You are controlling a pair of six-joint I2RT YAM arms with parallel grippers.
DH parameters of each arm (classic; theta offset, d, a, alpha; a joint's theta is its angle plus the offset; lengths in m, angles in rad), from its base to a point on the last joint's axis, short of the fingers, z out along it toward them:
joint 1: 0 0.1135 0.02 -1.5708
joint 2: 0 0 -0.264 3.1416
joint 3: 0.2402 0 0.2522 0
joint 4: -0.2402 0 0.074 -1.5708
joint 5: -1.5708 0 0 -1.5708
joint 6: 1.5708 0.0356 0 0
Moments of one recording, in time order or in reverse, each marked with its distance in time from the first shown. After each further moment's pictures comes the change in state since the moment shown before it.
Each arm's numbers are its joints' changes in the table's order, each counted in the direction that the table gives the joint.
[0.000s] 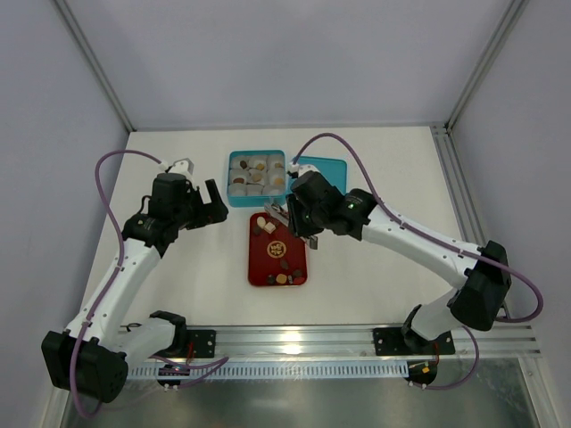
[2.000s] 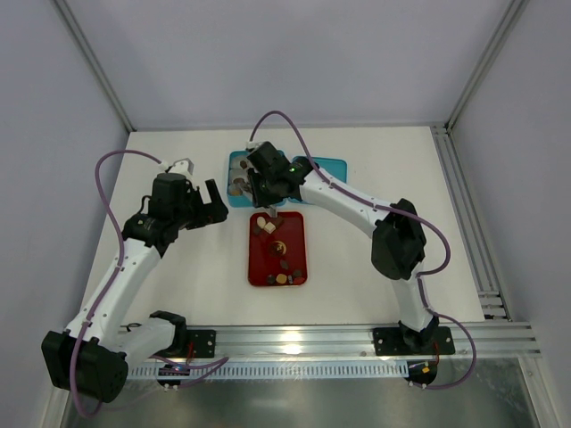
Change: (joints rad) left arm 0.000 0.000 0.000 0.000 -0.001 0.000; right arm -0.069 0.583 0.570 0.009 0.071 -0.084
